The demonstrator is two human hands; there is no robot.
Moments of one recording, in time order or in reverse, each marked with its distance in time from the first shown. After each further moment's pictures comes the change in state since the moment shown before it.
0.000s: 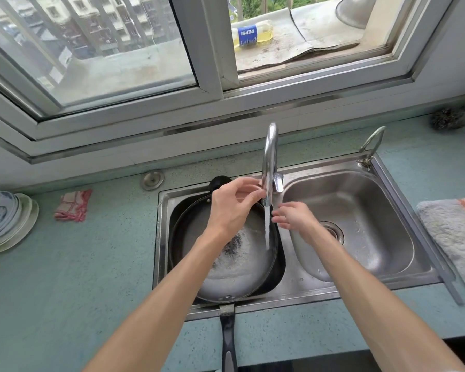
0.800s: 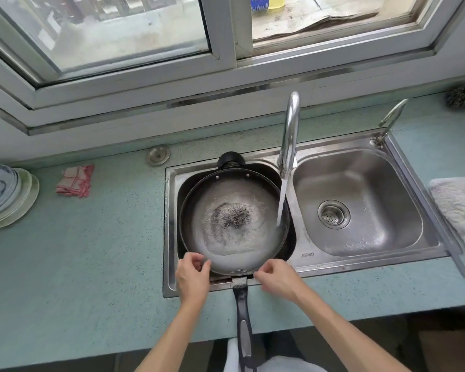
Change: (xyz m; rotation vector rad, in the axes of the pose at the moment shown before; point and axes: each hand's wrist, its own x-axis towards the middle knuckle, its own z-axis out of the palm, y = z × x) left_hand -0.163 -0.193 -0.028 0.307 0.287 -0.603; right_hand -0.103 0.130 0.080 -0.626 -0.203 0.046
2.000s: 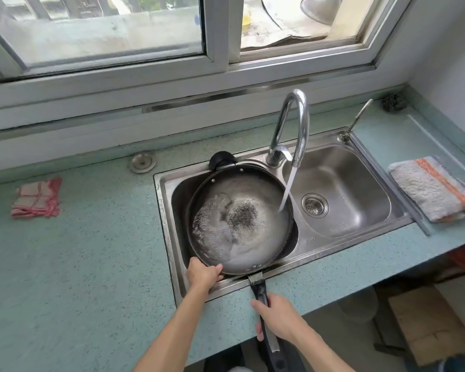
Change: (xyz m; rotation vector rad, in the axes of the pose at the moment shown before) left_hand 0.065 -0.032 0.010 -0.285 -0.482 -0.355; right_hand -0.051 -0.011 0.120 0.118 0.064 0.191
